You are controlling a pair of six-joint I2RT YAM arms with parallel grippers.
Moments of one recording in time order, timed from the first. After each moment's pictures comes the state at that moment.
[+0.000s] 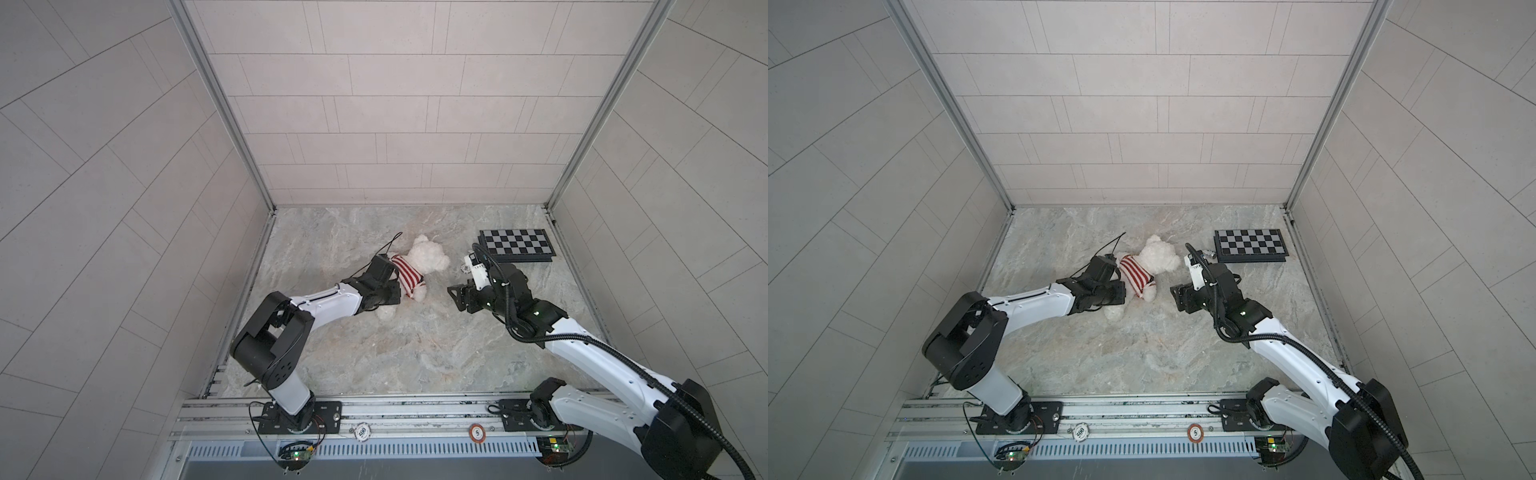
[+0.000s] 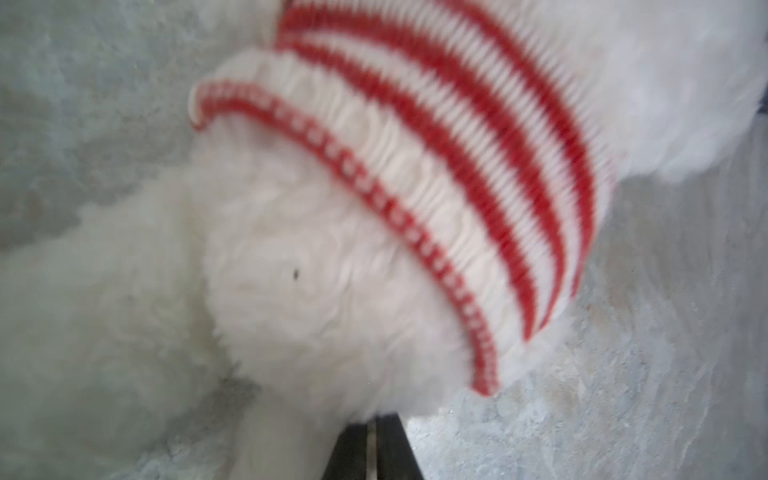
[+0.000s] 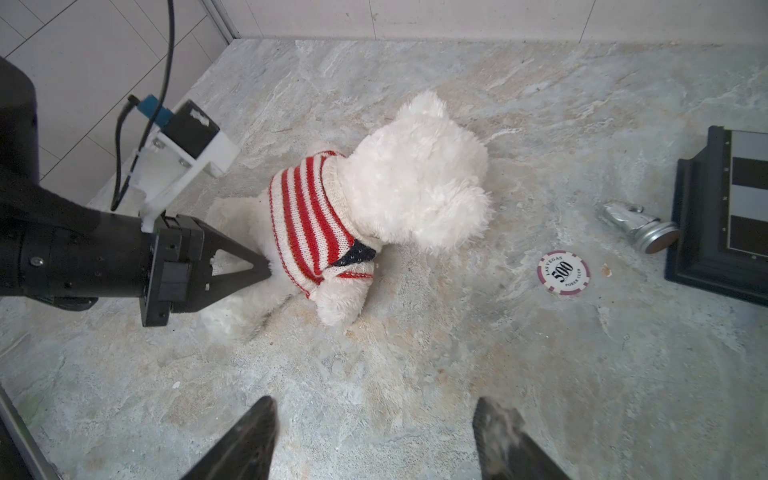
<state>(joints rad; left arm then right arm) -0.60 1.64 0.86 -0.17 0.04 -0.55 0.50 1.04 0.69 -0.23 -0.08 0.24</state>
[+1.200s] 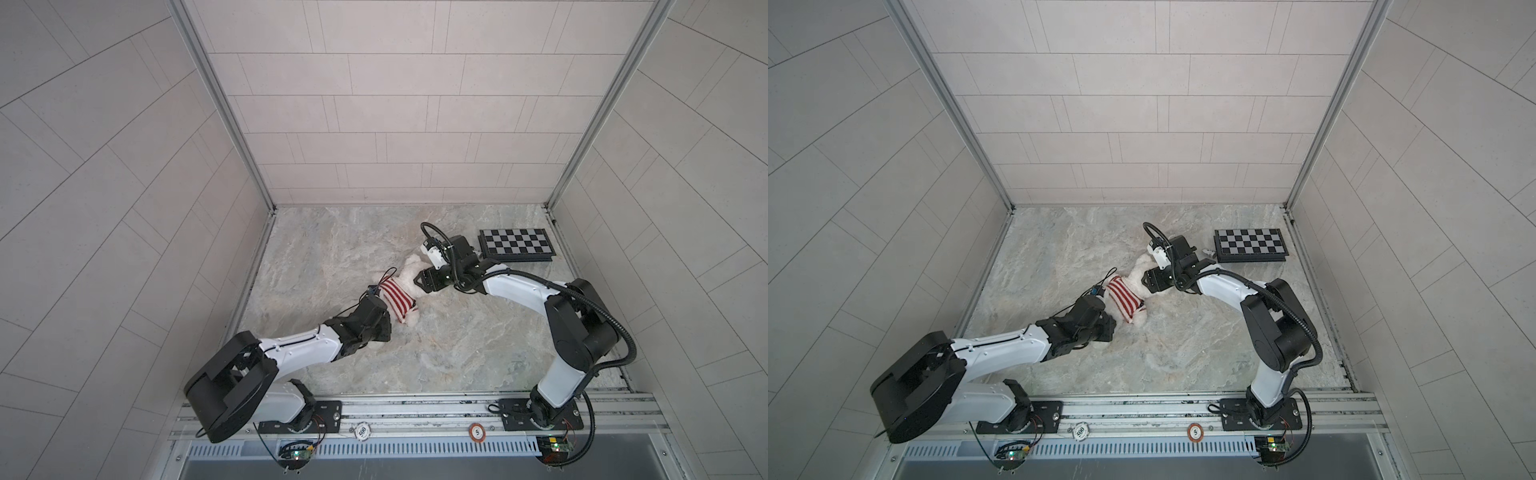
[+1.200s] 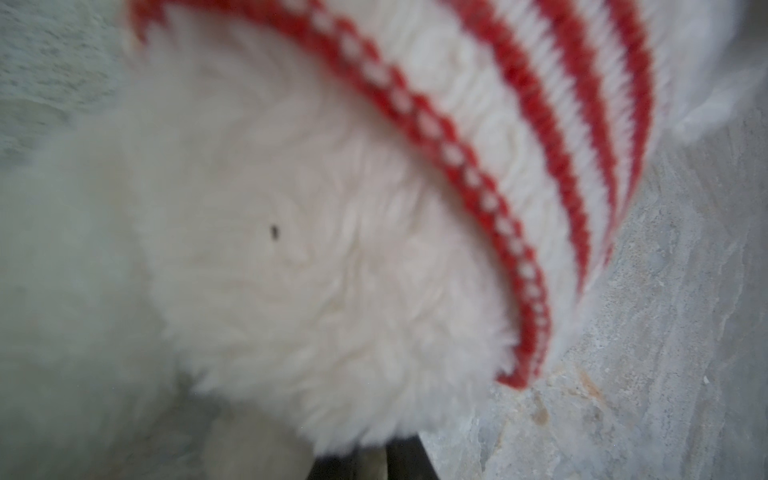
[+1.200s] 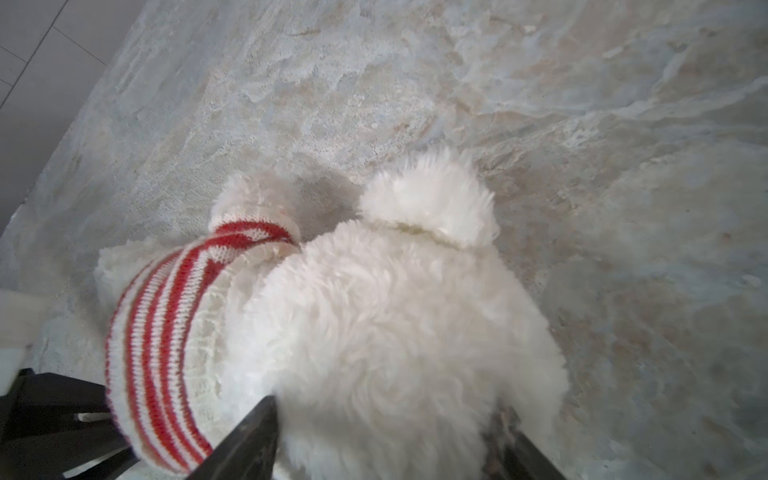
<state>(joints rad) -0.76 1.33 0.47 -0.04 -0.05 -0.64 0.50 1.72 1.09 -0.19 -0.31 0.14</state>
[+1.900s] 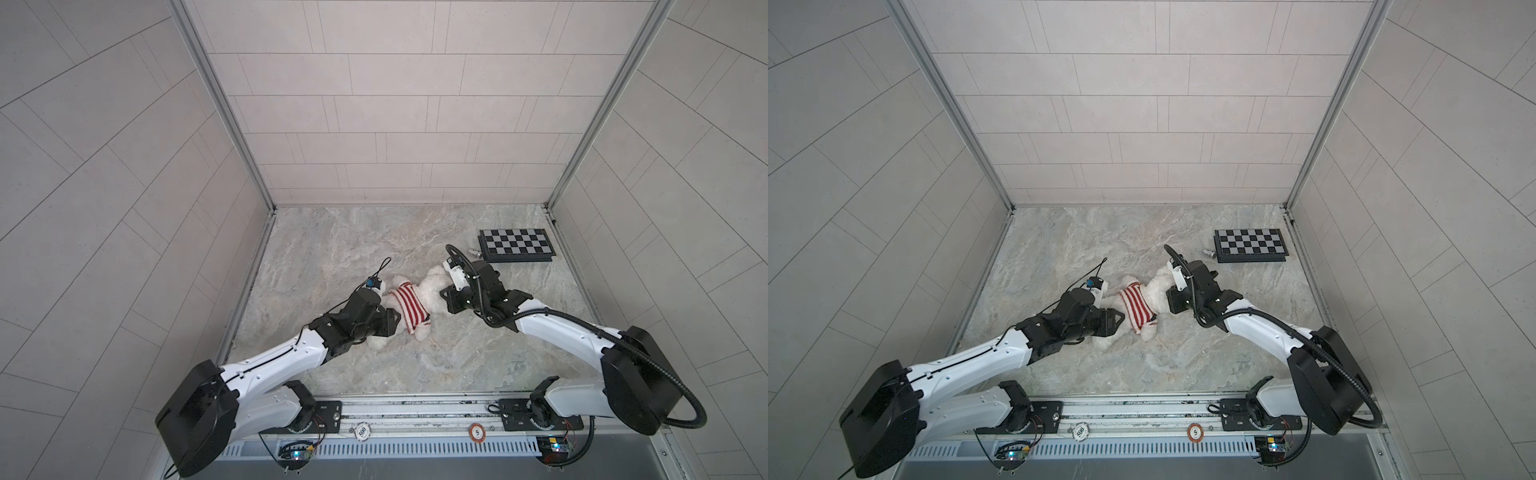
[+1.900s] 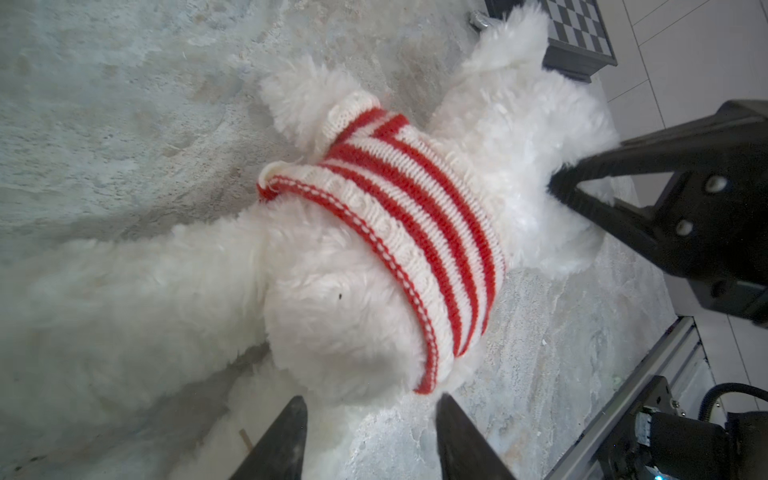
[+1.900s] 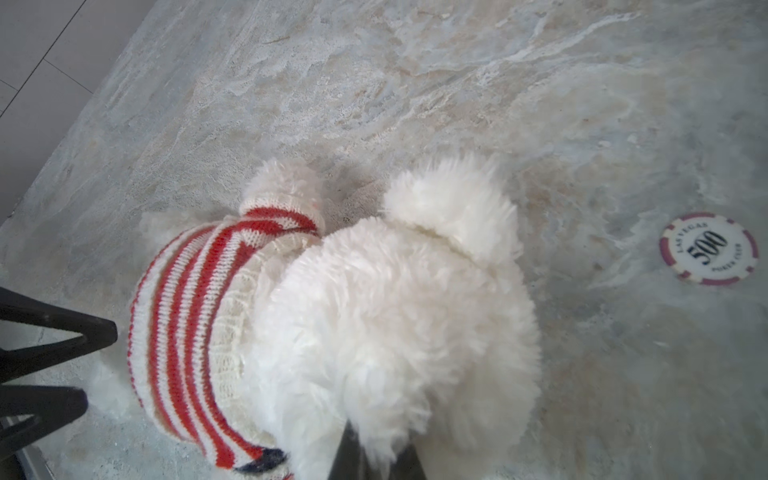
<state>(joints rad) -0.75 1.13 0.55 -0.16 0.06 -0.64 0.56 1.29 0.70 -0.12 -0.13 0.28</state>
